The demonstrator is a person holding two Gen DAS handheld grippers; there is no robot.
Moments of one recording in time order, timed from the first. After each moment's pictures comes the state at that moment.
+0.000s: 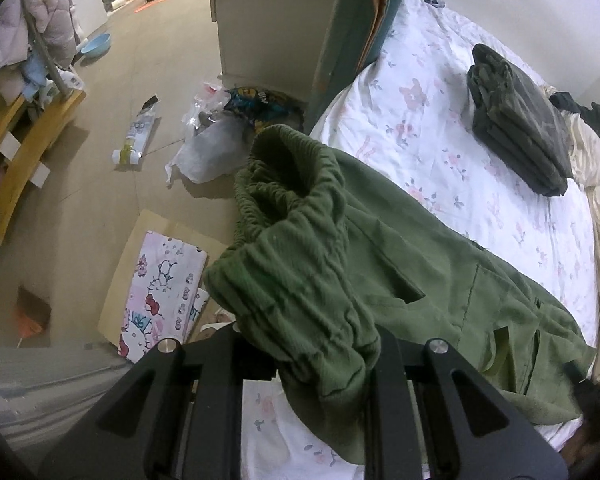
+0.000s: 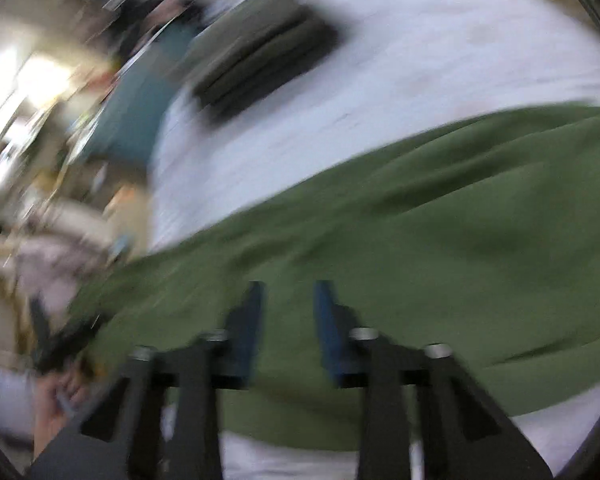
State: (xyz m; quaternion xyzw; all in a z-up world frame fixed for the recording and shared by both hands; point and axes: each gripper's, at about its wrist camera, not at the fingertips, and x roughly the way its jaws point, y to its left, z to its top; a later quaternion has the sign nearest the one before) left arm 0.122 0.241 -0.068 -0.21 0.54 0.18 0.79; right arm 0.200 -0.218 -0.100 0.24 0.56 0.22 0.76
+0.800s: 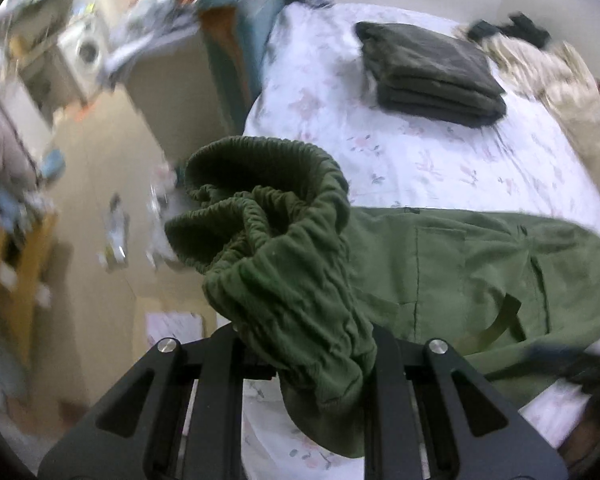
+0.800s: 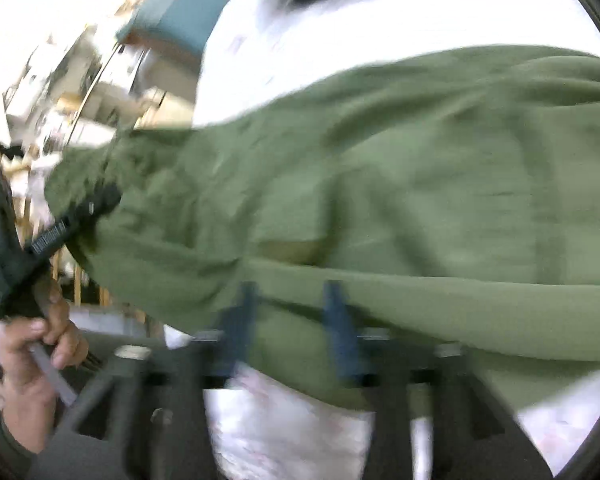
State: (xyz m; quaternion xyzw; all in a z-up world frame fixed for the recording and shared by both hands) left arm 0.135 0.134 -0.038 -0.01 0.50 0.09 0.86; right arm 0.154 -0.171 -0.123 0.19 0.61 0.27 0.72
